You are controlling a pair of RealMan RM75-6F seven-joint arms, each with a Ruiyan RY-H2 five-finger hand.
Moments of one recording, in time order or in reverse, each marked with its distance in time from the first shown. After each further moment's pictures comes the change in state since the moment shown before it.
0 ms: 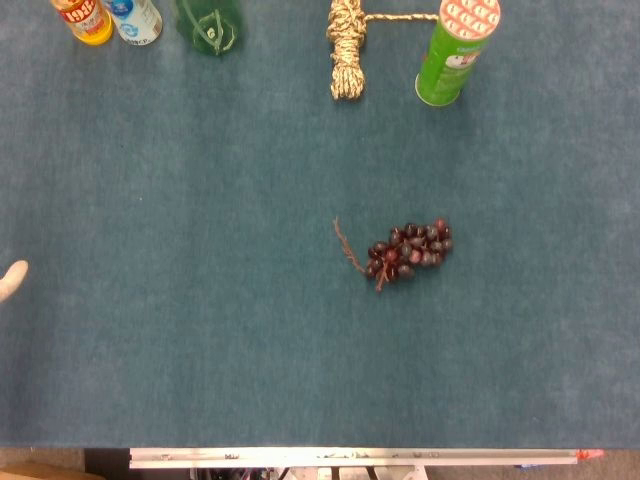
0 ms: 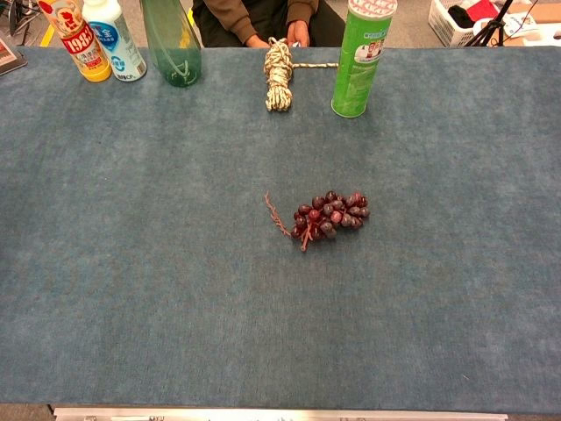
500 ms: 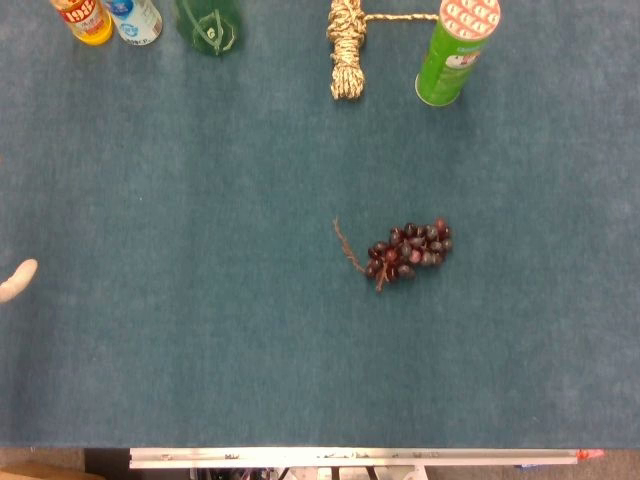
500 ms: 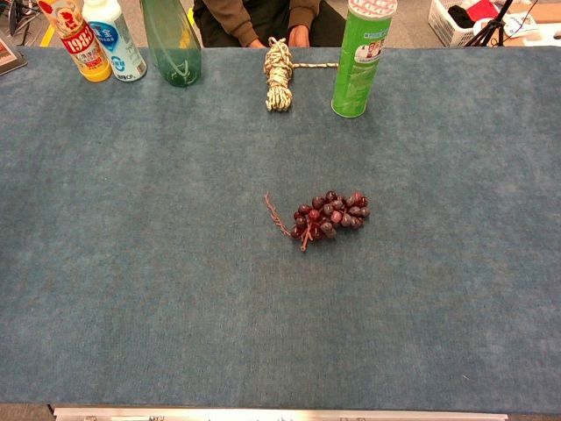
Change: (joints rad) left arm -0.013 0.010 -0.001 -0.012 0.007 -0.022 -0.060; right arm -0.002 0.001 0.001 0.013 -0.036 0.000 0.045
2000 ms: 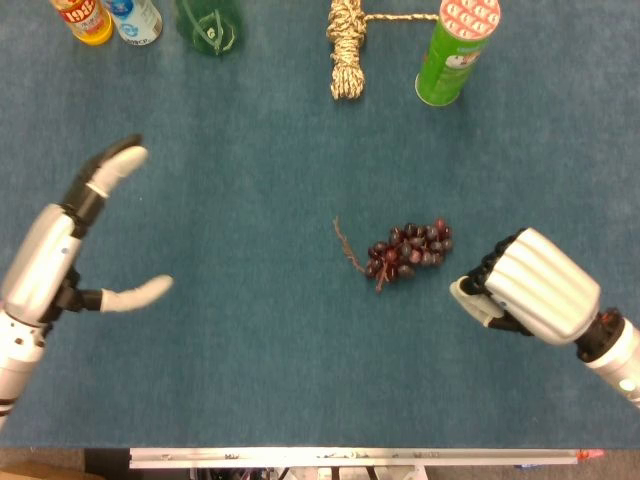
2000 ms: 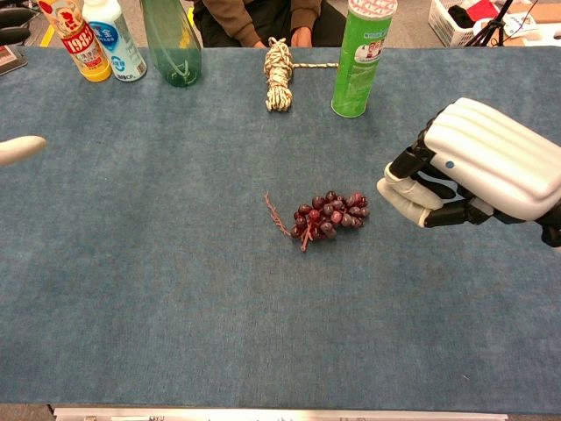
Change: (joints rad) left arm -0.194 -0.046 0.029 -0.073 0.274 -0.055 -0.600; right arm 0.394 -0.233 -0.015 -0.083 -0.401 -0.306 0.030
